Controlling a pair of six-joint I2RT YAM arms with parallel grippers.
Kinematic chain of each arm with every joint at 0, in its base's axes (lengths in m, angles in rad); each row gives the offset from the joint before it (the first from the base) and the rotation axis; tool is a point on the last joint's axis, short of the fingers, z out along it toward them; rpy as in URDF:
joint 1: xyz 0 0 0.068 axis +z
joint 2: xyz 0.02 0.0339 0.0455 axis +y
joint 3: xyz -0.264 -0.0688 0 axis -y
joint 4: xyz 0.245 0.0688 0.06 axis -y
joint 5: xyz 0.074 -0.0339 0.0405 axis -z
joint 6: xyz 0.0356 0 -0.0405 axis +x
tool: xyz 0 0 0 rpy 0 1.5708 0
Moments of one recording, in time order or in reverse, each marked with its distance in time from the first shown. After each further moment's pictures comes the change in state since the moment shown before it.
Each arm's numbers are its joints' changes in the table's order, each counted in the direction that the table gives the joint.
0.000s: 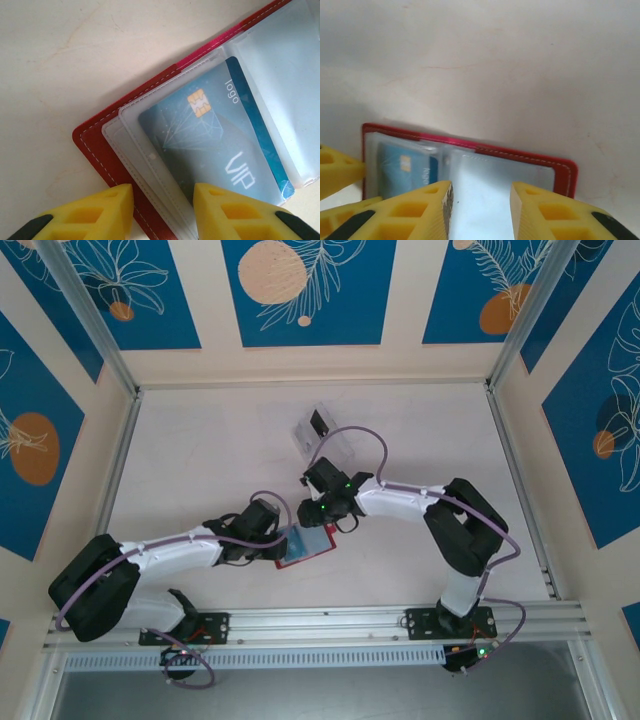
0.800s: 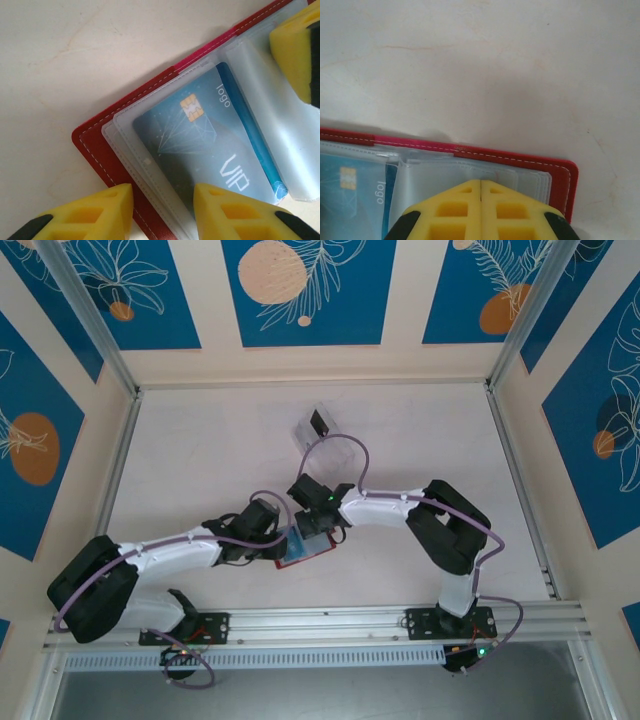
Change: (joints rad) left arm 0.000 -0.010 0.000 -0.001 0.000 0.000; right arm 0.111 0.069 0.021 -0.025 0.232 0.009
